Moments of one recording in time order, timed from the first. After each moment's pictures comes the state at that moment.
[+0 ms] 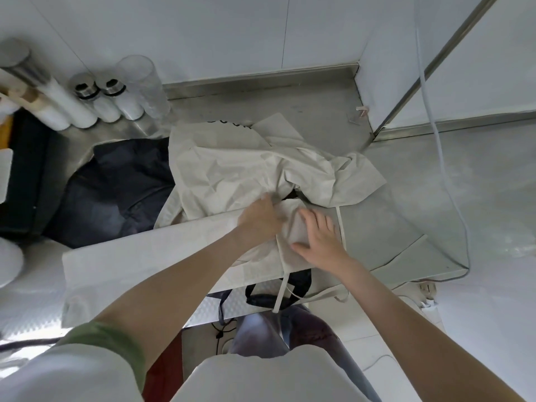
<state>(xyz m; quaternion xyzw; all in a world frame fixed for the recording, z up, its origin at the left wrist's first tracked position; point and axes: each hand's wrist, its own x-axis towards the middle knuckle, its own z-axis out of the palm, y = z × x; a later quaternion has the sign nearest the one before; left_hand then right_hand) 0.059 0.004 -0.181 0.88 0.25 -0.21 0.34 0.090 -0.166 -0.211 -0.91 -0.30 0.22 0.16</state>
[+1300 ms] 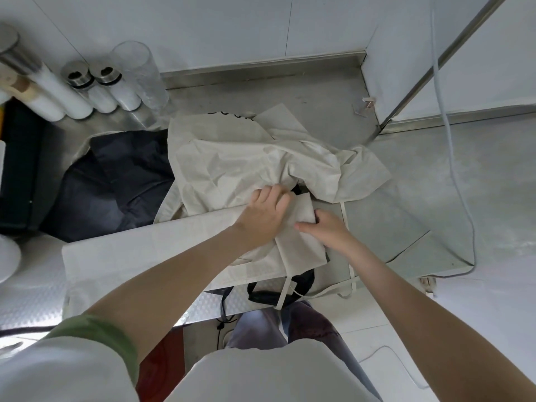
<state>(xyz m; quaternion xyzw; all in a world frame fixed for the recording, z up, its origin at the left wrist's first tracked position) 0.047 0.016 -0.219 0.99 -0.07 0.10 0.06 0.119 -0.151 -0.209 -0.83 -0.04 0.42 0.35</state>
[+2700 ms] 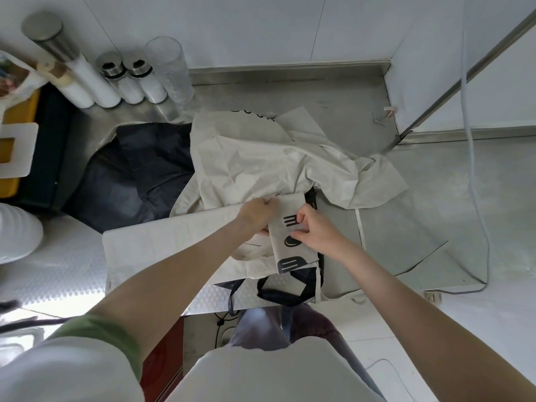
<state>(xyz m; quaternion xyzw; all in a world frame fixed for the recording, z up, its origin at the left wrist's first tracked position) 0.039 0.032 -0.180 0.69 0.41 -0.20 0.56 0.102 -0.122 -0.199 -0.85 -0.26 0.38 0.25</state>
